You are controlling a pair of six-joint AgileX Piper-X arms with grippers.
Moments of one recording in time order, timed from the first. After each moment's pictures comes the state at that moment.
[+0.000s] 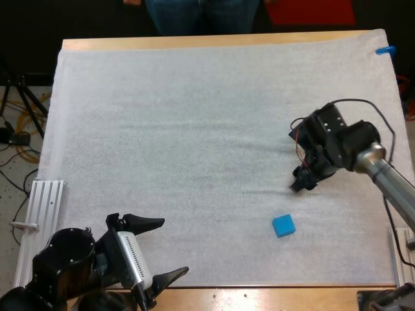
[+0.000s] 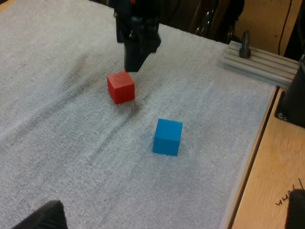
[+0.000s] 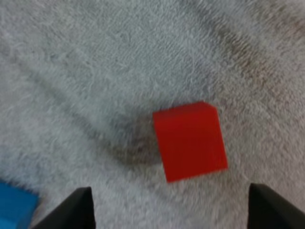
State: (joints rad) left arm -0.57 0.38 -0.80 1.10 0.48 -1.59; right arm 0.43 1.50 -1.11 1.08 0.04 -2.18
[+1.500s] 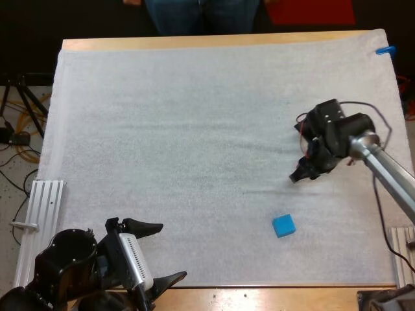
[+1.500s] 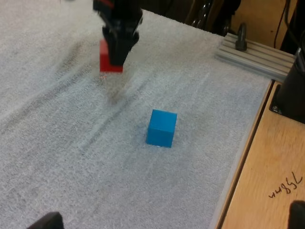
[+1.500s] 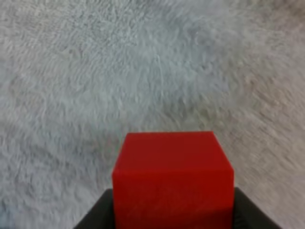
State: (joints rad) left arm -0.57 0.38 -0.80 1.15 0.48 -1.59; right arm 0.34 1.59 -1.11 1.03 -0.01 -2.13
